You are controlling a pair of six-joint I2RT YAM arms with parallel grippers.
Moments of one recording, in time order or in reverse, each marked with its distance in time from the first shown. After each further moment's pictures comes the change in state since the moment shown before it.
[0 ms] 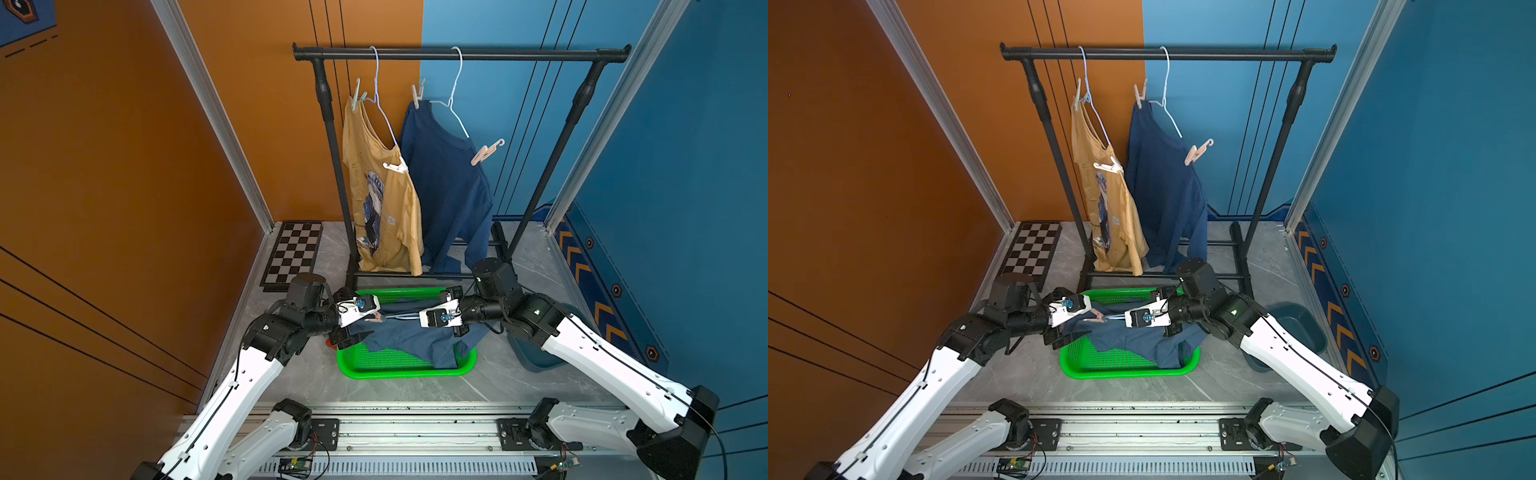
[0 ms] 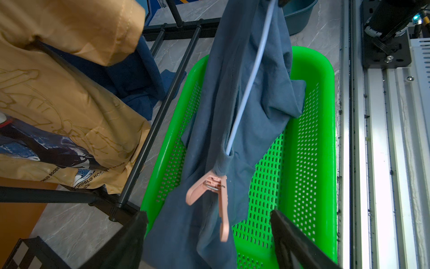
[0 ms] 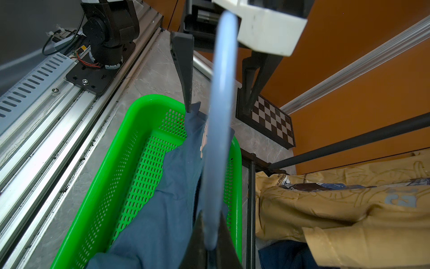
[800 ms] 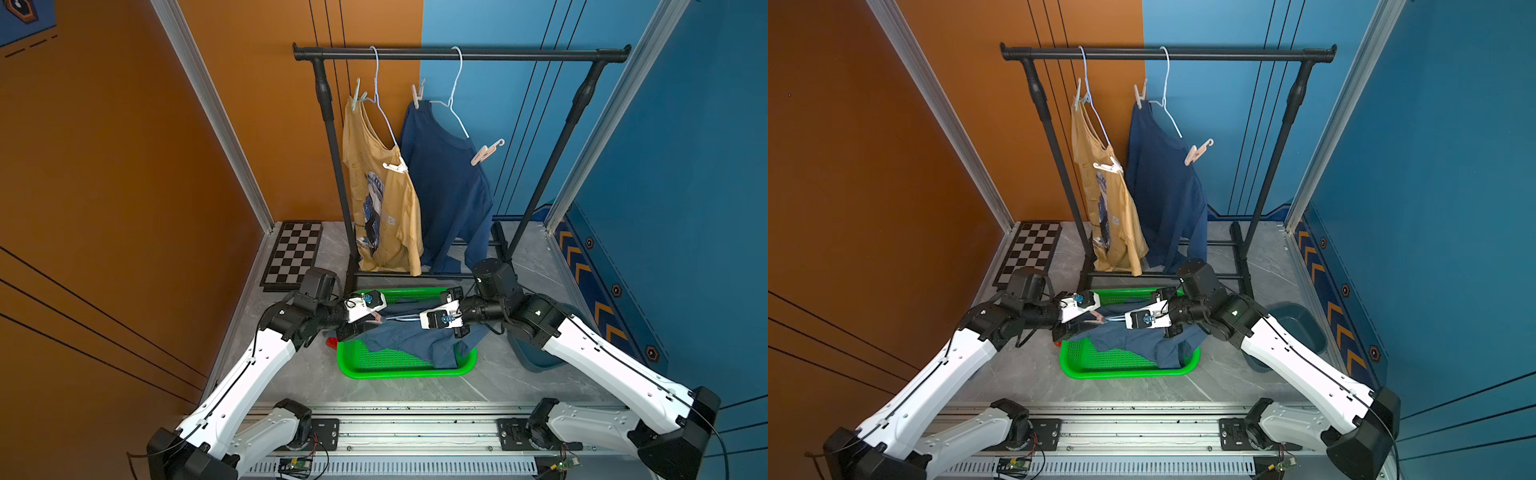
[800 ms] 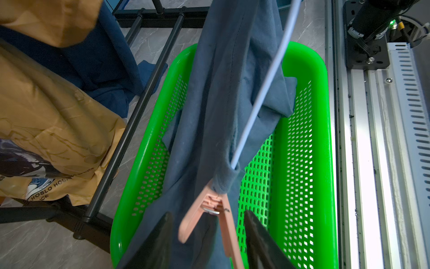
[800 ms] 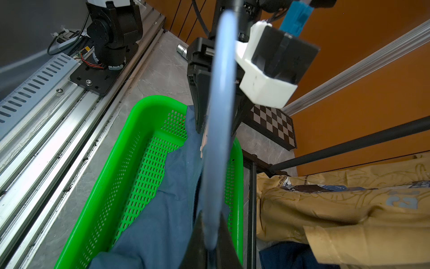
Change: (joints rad) left arm -0.008 0.123 0.000 0.023 0.062 -0.005; right arm 0.002 -0.005 0.002 -0.011 -0.004 -0.002
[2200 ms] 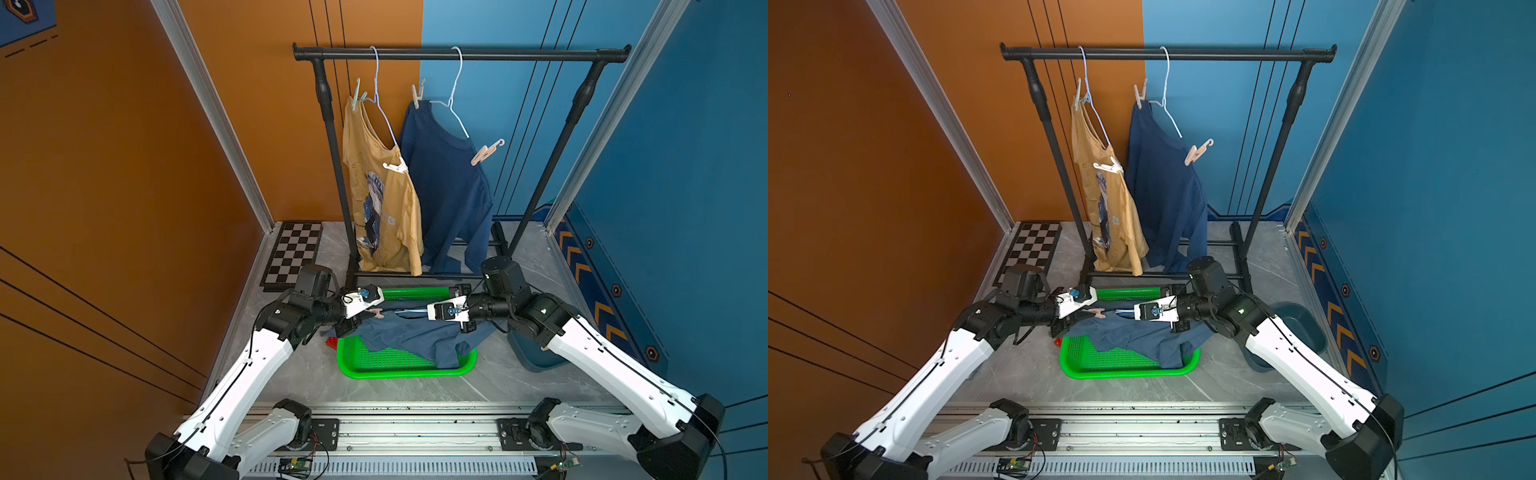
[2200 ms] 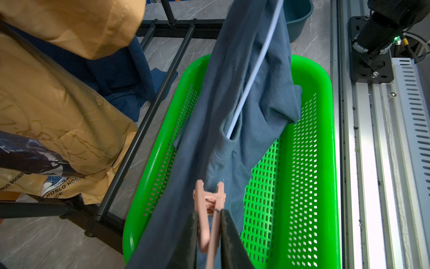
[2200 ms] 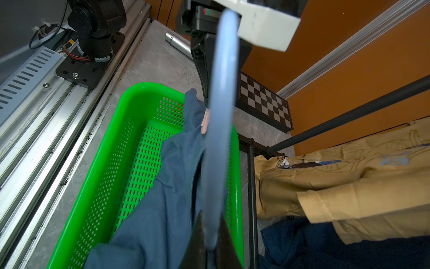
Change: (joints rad) left arm 0.040 -0.016 0.024 0.012 0.023 -0.029; right arm -0.081 -0.024 -0.032 -0.007 -0.014 0.023
